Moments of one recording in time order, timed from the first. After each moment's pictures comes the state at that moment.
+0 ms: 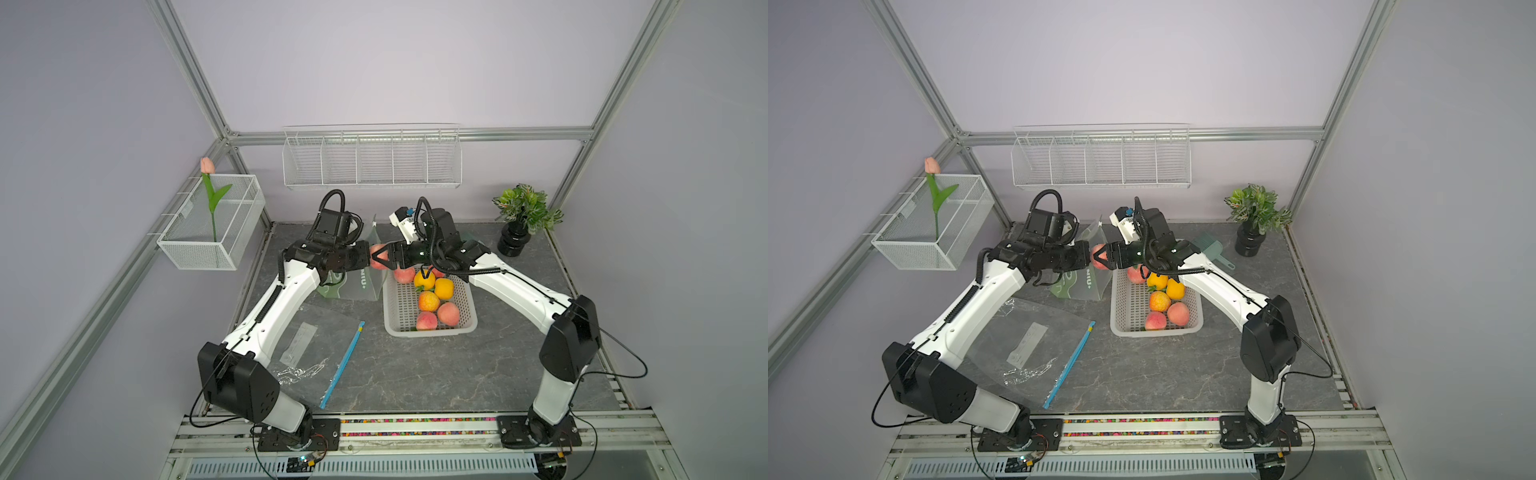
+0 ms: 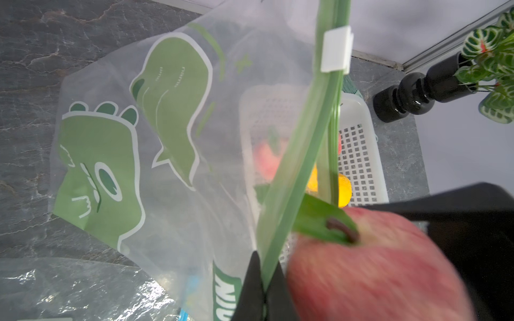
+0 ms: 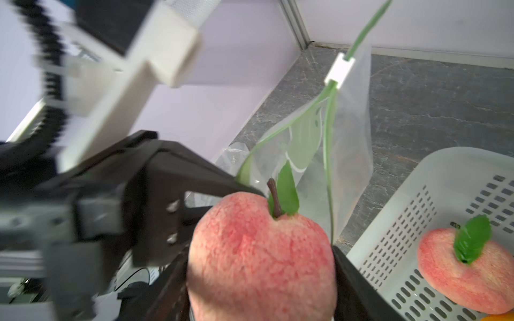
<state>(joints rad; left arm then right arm) -0.41 1.51 1.50 -0.80 0.17 -0.44 0.70 1.86 1.69 -0.35 -0.47 0.40</state>
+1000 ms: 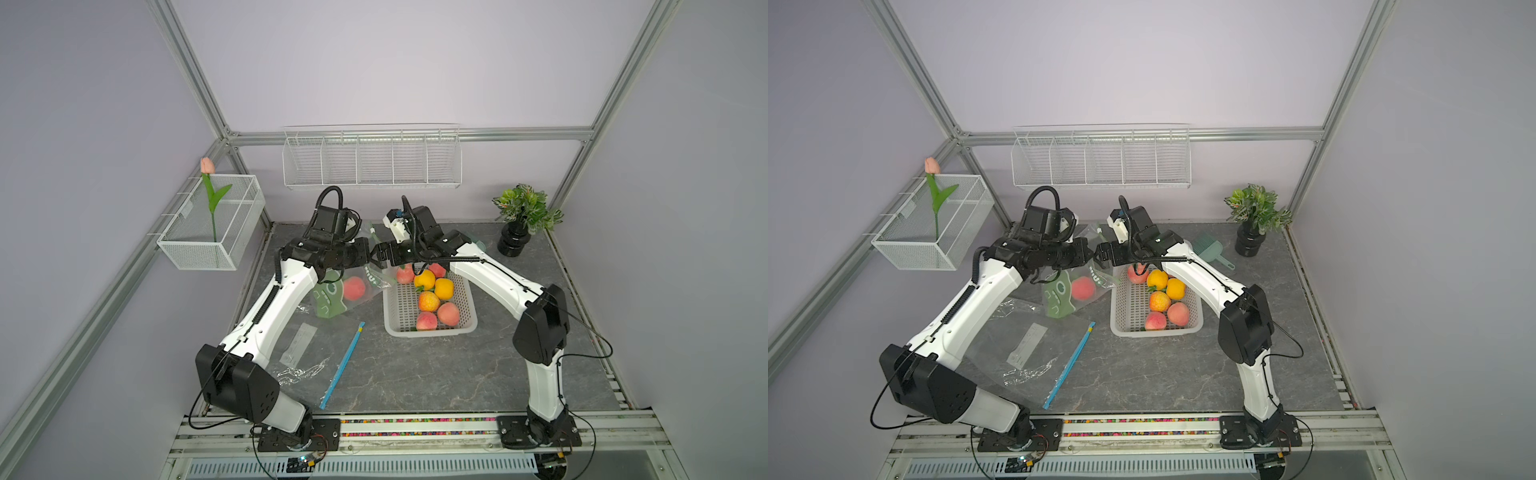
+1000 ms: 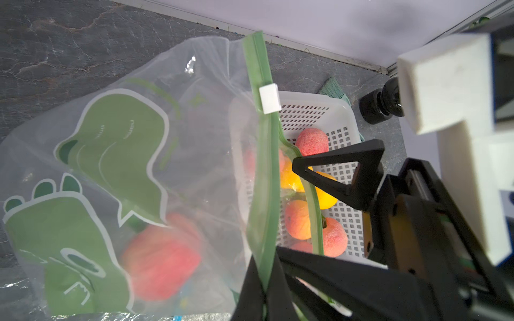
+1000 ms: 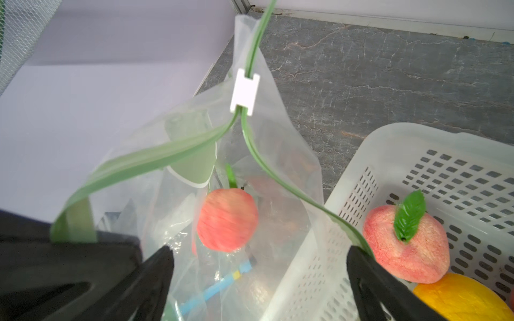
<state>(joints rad) -0.41 1.51 1.53 -0.81 0.21 -0.43 0.71 2.03 1.92 -0.59 -0.31 0.35</state>
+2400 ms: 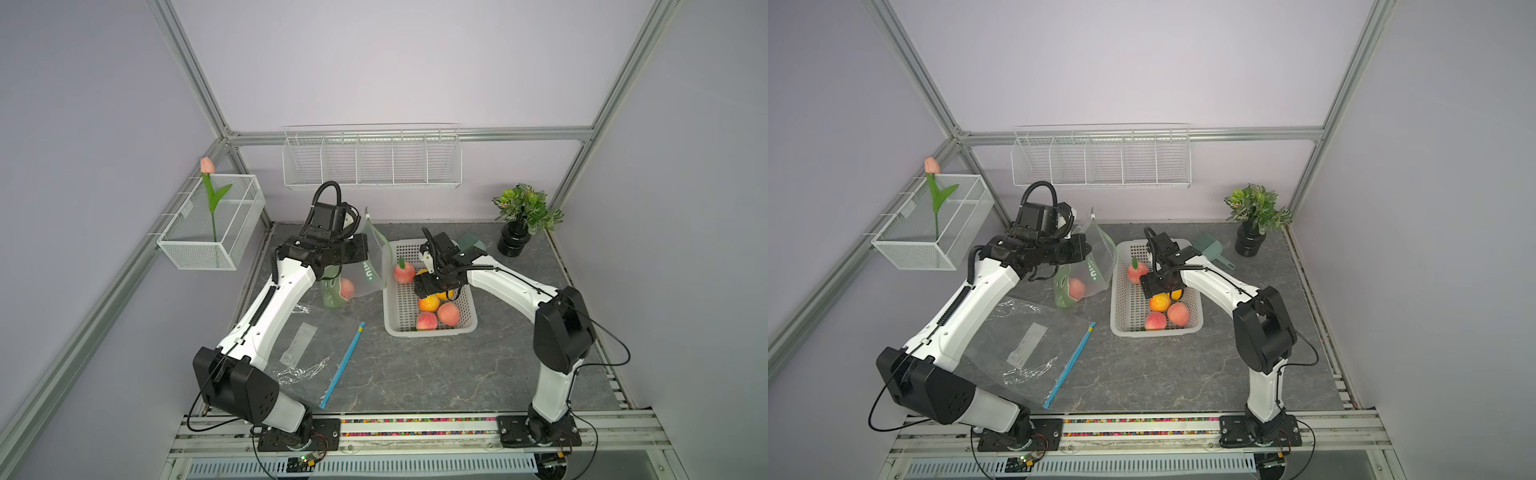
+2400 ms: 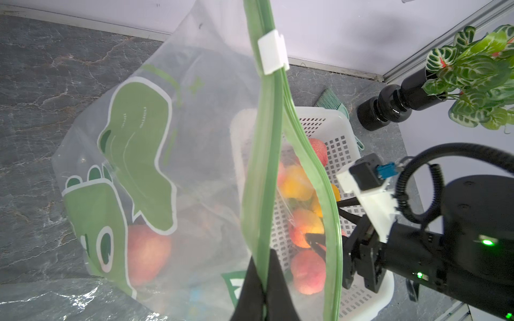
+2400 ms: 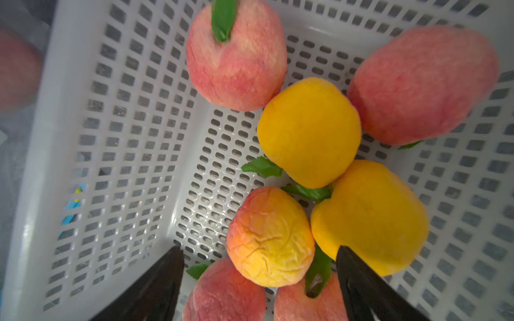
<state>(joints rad) -0.40 1.50 1.56 -0.80 0.19 -0.39 0.63 1.91 1.55 -0.80 -0.06 0.24</state>
